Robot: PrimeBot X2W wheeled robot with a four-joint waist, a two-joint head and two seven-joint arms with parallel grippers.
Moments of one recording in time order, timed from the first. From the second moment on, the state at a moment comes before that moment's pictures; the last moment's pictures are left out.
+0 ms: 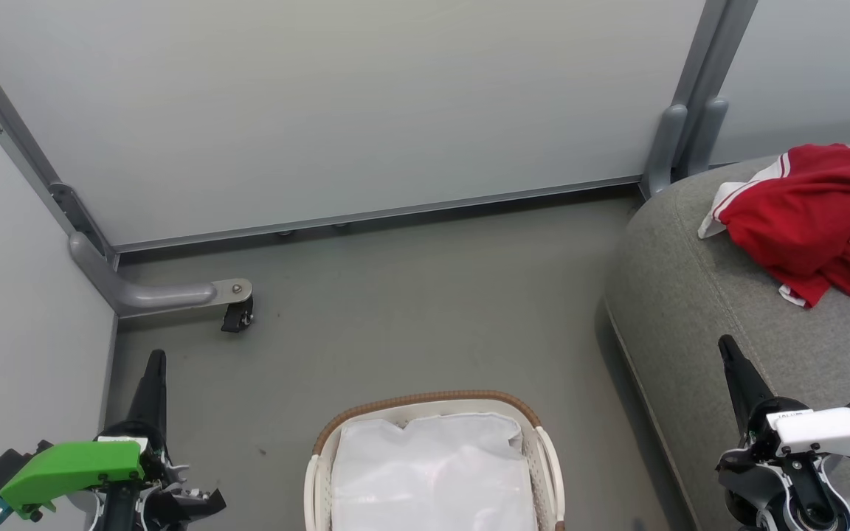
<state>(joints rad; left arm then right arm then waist) -0.09 0.06 0.09 0.25 -1.56 -0.12 0.09 -0.10 -0.05 -0.11 0.25 1.54 0.13 0.10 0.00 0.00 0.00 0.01</state>
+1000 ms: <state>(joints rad) -0.10 0.06 0.11 0.24 -1.62 -0.13 0.11 -0.10 -0.05 -0.11 0.25 1.61 0.13 0.11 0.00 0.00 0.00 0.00</state>
